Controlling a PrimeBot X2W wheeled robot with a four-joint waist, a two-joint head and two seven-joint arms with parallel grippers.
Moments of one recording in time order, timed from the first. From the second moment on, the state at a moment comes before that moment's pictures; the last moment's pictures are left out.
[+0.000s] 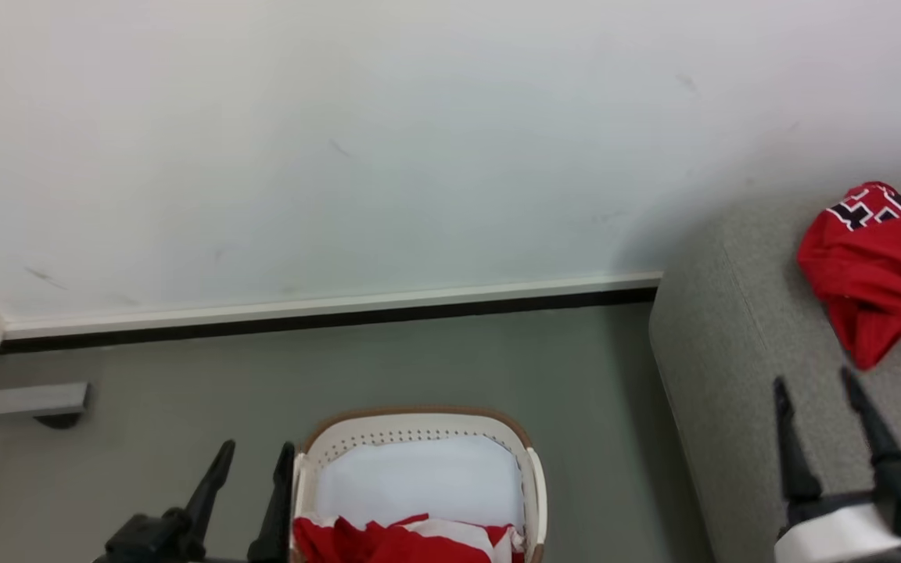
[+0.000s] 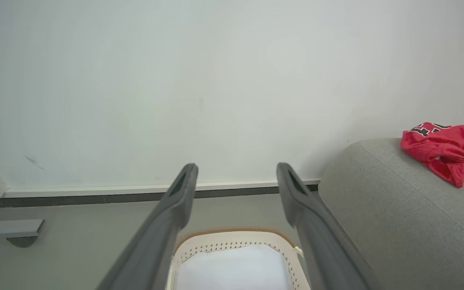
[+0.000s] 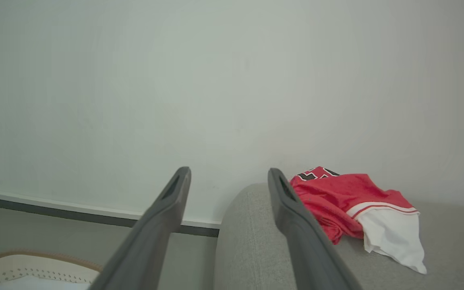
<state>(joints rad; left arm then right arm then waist) -0.03 0.22 -0.23 0.13 -0.35 0.00 -0.26 -0.18 -0.08 -0.08 0.27 -0.01 0.13 -0.26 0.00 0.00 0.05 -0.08</state>
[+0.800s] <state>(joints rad) 0.10 0.10 -0.04 0.14 -0.20 -0.09 -0.26 -0.06 -0.05 0.07 0.31 0.07 0.13 -0.26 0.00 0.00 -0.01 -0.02</state>
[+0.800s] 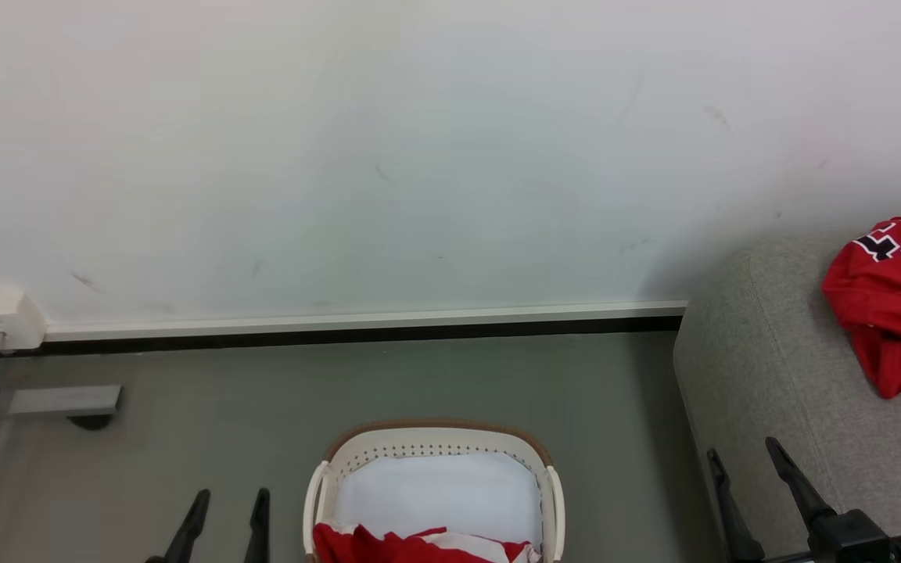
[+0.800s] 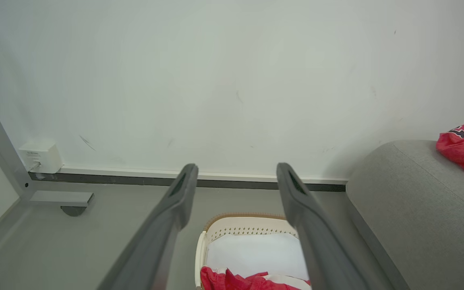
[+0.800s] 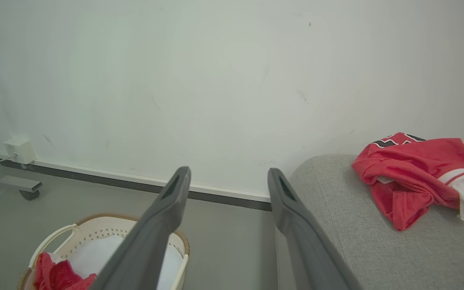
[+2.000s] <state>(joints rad) -0.60 0.19 -0.50 0.82 -0.10 -0.13 0.05 -0.33 -0.05 0.07 0.12 0.07 0.13 -0.26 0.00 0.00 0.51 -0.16</state>
